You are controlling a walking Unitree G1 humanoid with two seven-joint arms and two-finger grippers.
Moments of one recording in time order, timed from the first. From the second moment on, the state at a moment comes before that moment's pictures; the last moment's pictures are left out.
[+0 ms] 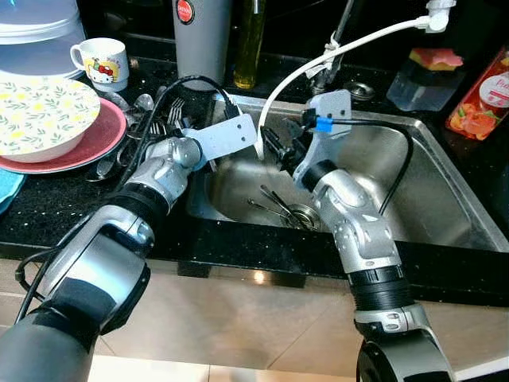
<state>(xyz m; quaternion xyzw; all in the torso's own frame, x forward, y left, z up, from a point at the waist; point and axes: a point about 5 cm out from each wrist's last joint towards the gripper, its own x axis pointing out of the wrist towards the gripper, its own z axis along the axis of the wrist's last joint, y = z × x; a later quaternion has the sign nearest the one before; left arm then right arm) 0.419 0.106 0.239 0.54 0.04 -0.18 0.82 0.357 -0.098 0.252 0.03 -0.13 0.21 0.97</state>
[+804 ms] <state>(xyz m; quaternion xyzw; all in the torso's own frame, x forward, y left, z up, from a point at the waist) 0.424 0.104 0.248 0.57 0.00 -0.15 0.81 0.355 -0.095 0.255 0.05 -0.14 0.21 0.96</state>
